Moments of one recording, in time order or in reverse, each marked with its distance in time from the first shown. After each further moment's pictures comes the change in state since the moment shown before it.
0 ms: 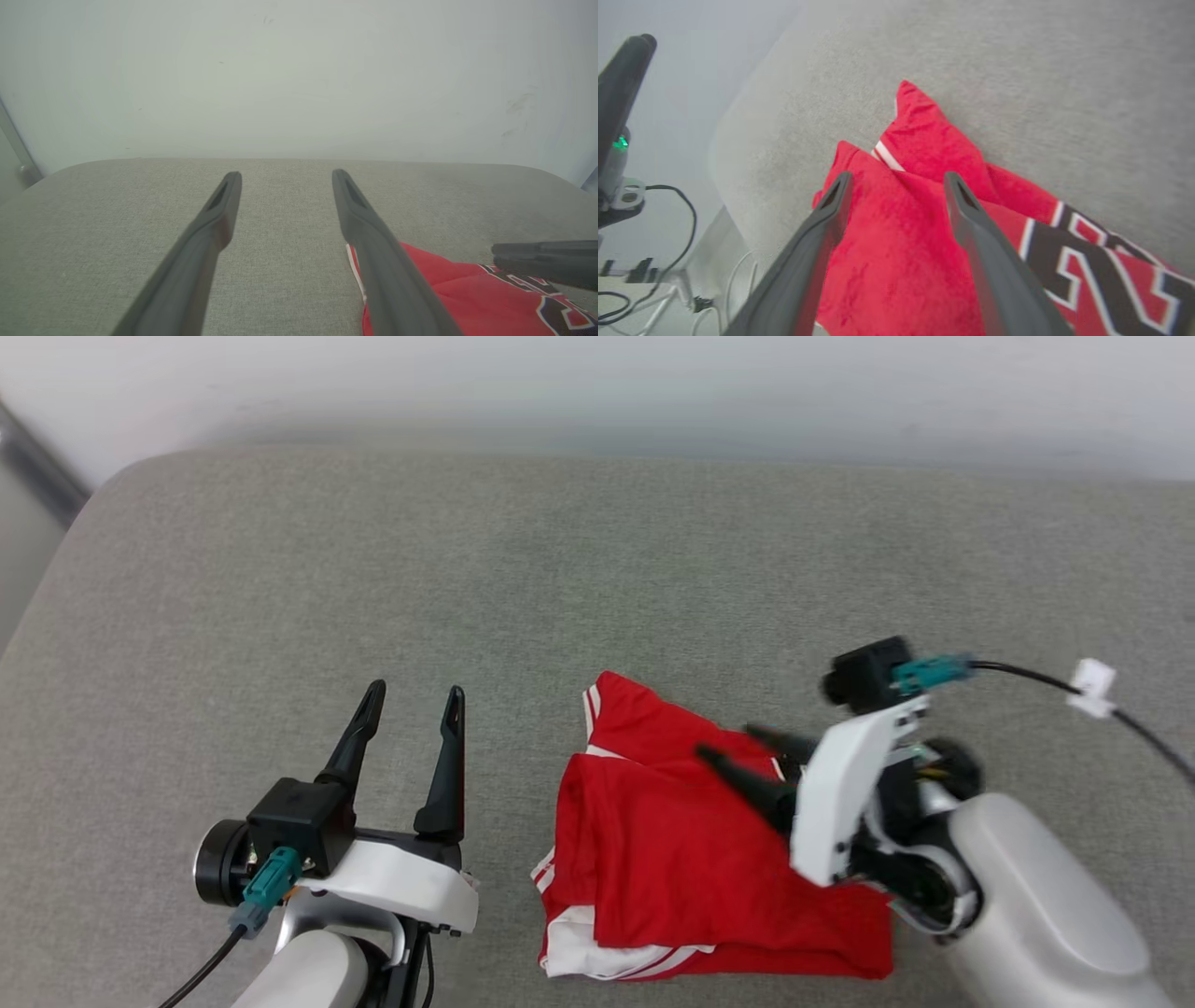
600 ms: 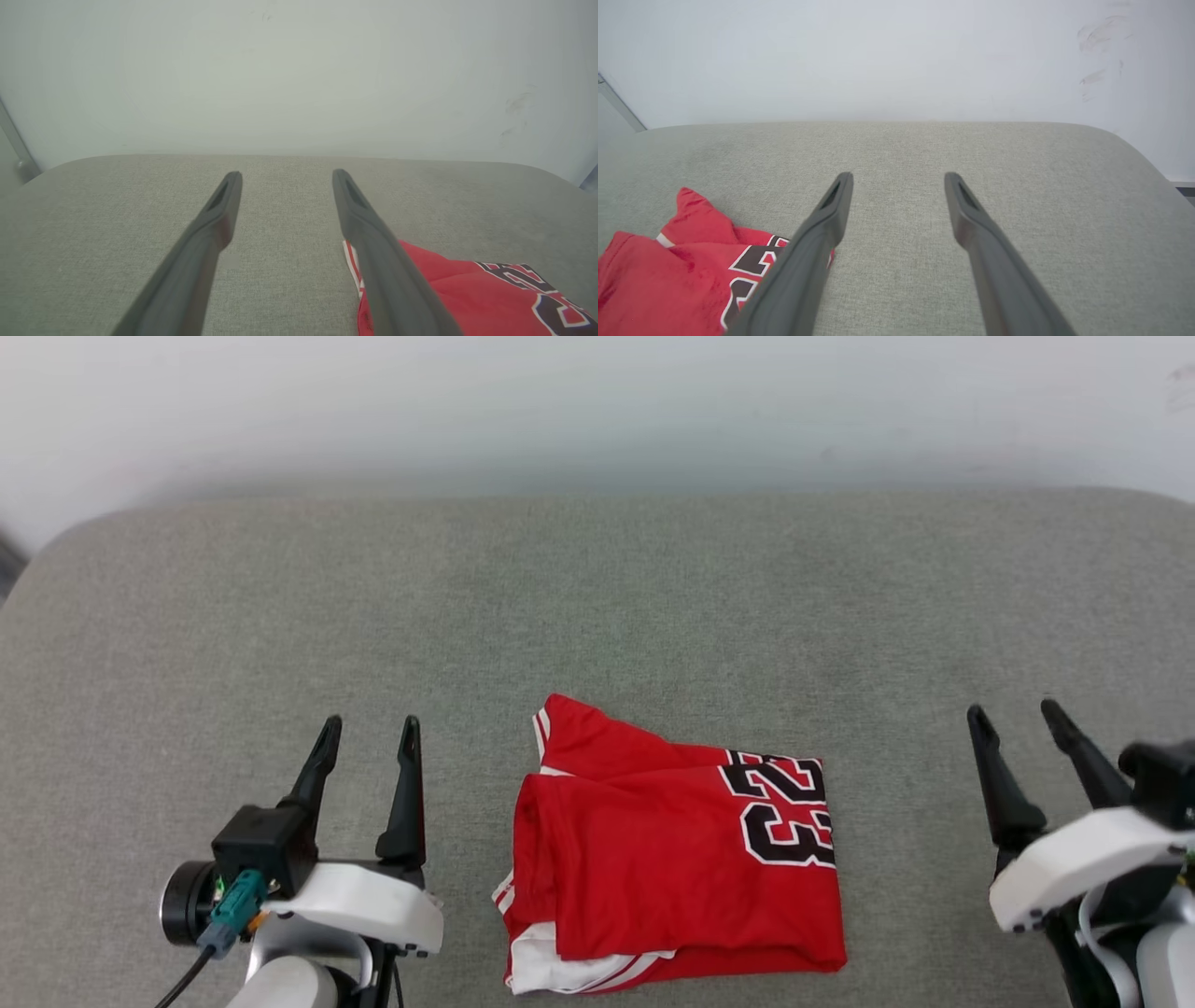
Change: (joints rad) left arm 0.055 0.019 0.044 0.019 -0.023 0.026 -0.006; right arm 0.323 0.000 -0.516 -0.230 -0.556 0.000 -0.413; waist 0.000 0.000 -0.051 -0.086
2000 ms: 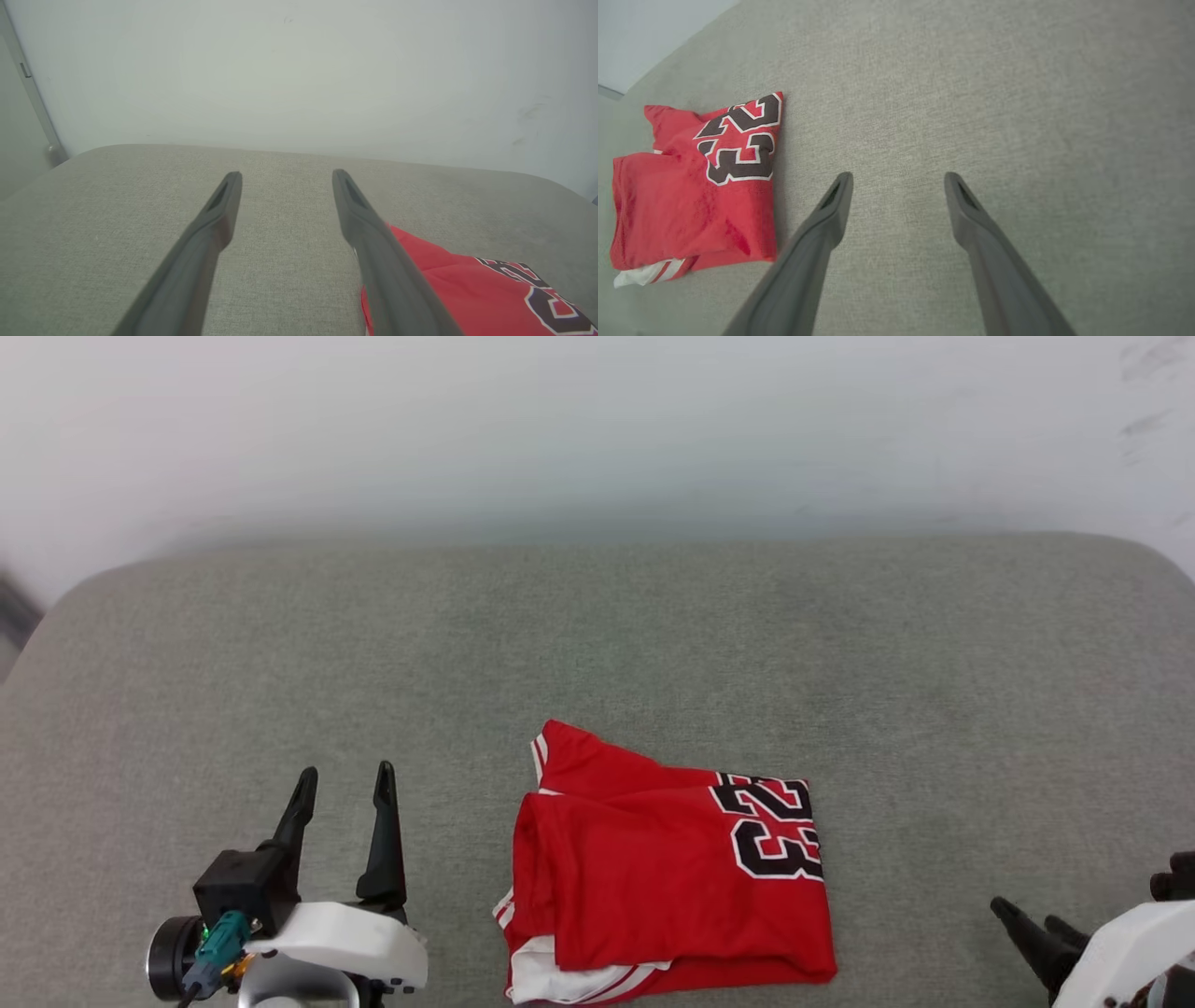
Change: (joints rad) left arm 0.107 -0.009 0.043 0.004 -0.026 0.025 -0.008; right arm 0.187 0.011 -0.160 0.034 0.263 0.000 0.445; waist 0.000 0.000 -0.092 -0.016
